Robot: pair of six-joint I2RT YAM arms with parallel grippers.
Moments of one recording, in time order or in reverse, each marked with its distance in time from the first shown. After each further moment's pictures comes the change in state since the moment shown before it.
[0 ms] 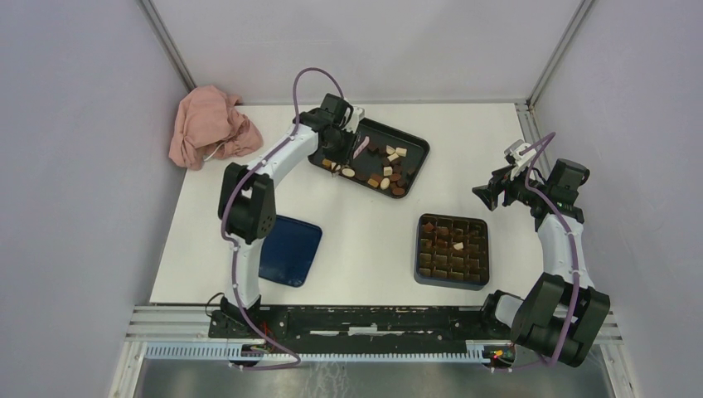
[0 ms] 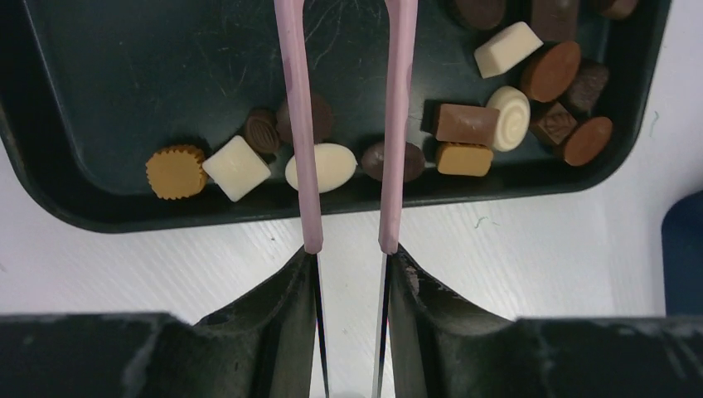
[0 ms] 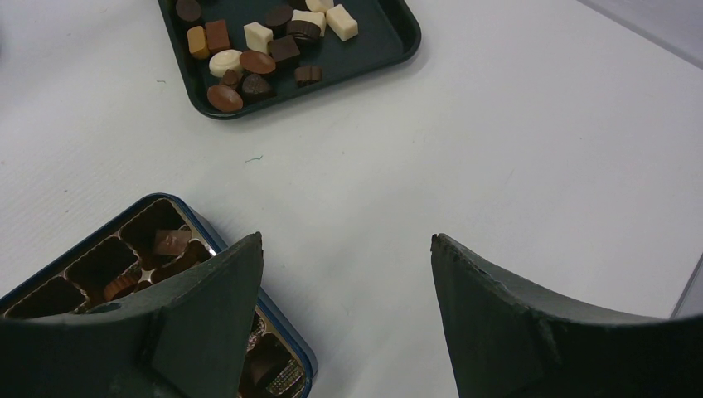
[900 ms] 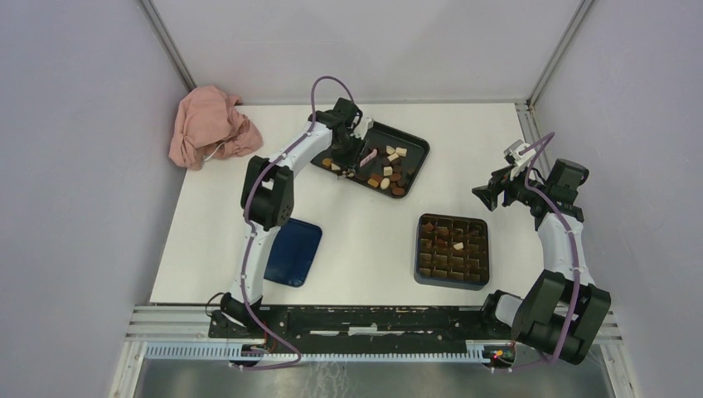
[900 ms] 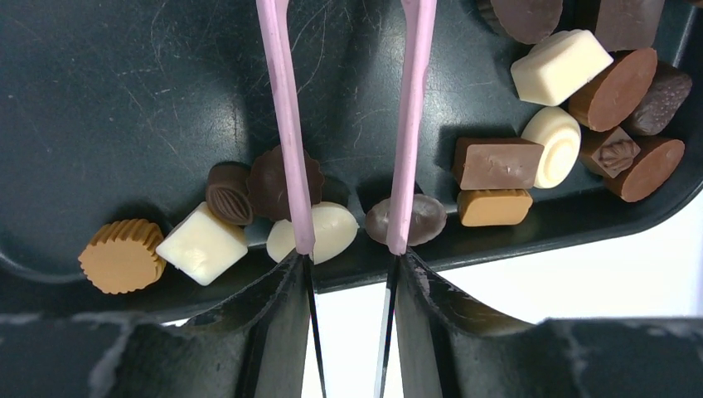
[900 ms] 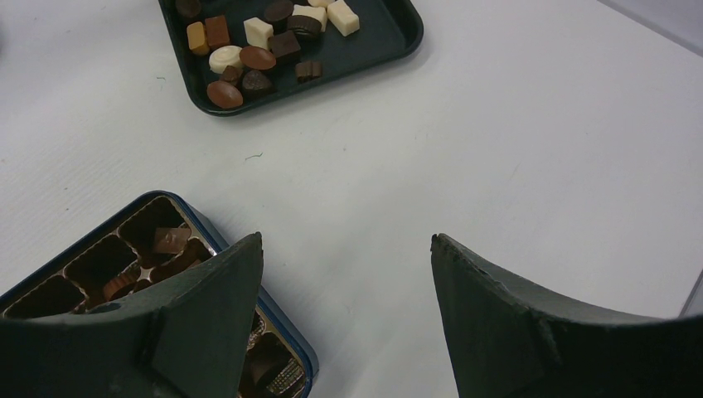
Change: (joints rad) left arm 0.006 0.281 0.272 -0.142 0.042 0.061; right arm 0.000 0.014 0.000 -0.002 0.000 -0.003
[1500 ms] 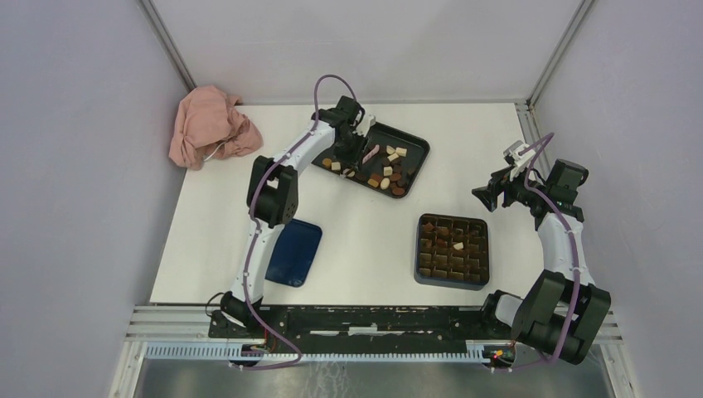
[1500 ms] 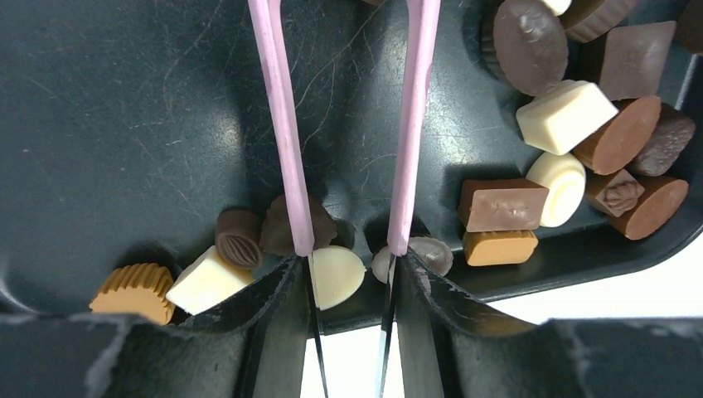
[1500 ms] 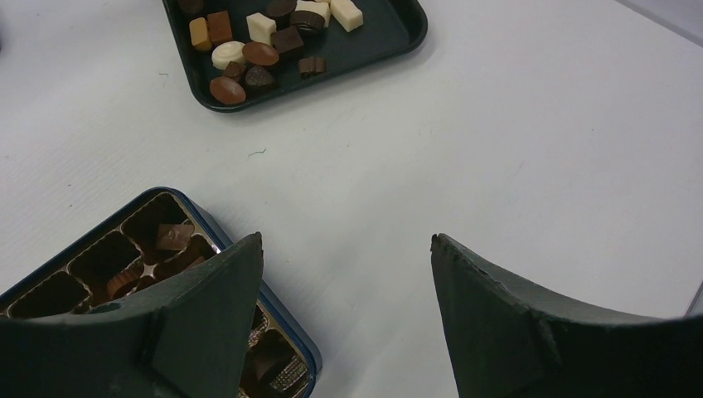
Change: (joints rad) left arm 0.000 0.078 0.116 -0.021 0.001 0.000; right arm 0.000 0.000 0.000 -0.014 0.000 -0.008
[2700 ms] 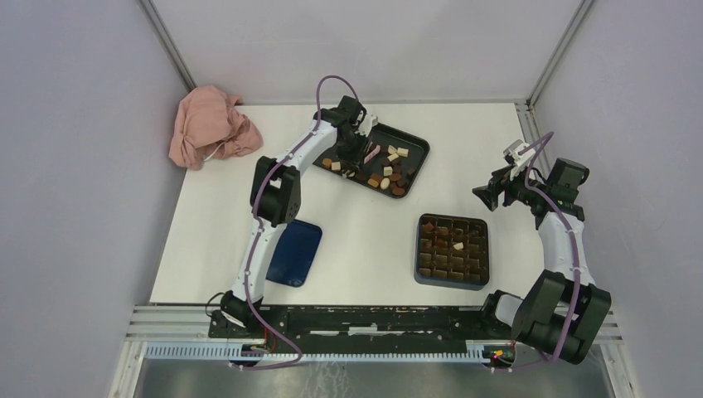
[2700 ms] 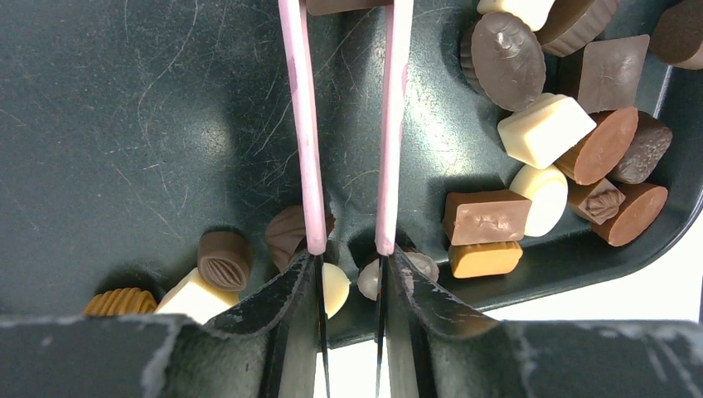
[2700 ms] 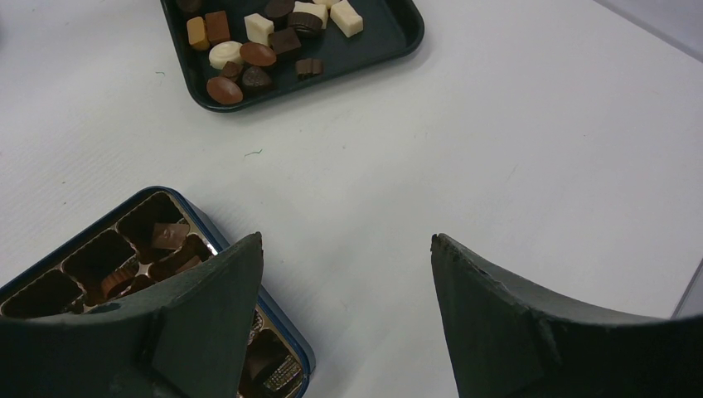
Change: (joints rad) left arm 0.000 0.053 0.068 -0.029 0.035 -0.001; right arm 0.000 0.001 0.013 -0.014 0.000 -0.023
